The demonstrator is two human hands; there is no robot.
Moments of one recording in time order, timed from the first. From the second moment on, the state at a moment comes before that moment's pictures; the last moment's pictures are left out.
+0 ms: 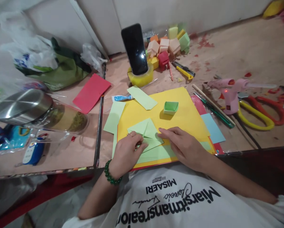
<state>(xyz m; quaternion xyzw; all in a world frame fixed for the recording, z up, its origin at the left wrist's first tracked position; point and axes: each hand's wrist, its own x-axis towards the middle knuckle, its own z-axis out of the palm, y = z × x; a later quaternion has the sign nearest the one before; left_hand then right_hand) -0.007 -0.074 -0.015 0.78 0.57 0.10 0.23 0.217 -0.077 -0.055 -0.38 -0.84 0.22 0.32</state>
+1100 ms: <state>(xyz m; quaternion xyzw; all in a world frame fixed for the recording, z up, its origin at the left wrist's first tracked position) -0.005 -0.077 -0.018 0.80 0.56 0.10 0.20 0.215 -0.082 -0.059 -0.30 -0.92 0.01 0.26</state>
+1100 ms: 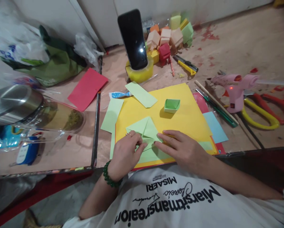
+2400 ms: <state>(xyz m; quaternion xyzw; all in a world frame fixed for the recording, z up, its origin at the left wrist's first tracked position) -0.005 -0.078 -0.019 0.78 0.58 0.10 0.22 0.222 -0.082 -0.058 -0.28 -0.92 0.06 0.29</state>
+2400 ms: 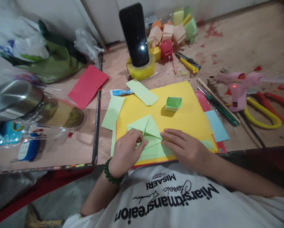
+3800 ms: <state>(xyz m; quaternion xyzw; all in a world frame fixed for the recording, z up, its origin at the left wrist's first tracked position) -0.031 -0.126 -0.048 0.89 0.41 0.19 -0.01 0.196 -0.077 -0.051 -0.51 -0.82 0.14 0.21</state>
